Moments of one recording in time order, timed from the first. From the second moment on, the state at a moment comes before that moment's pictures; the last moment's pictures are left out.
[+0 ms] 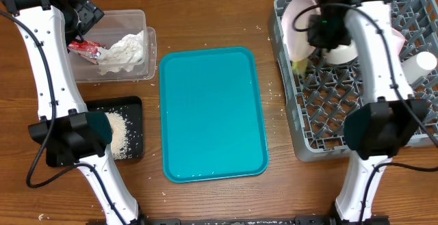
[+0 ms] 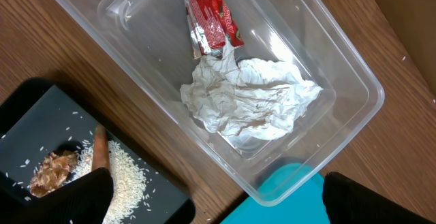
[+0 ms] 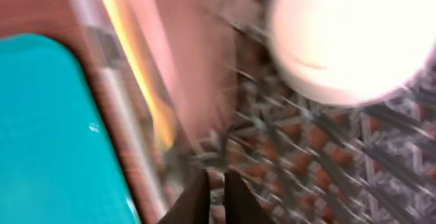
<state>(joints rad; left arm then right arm) 0.23 2.26 2.64 -1.60 -0.08 -0.68 0.07 2.18 2.28 -1.50 -0.01 0.20</state>
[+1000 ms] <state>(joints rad) 0.23 2.26 2.64 -1.60 -0.08 -0.68 0.02 2.01 2.26 -1.64 -0.08 0.26</state>
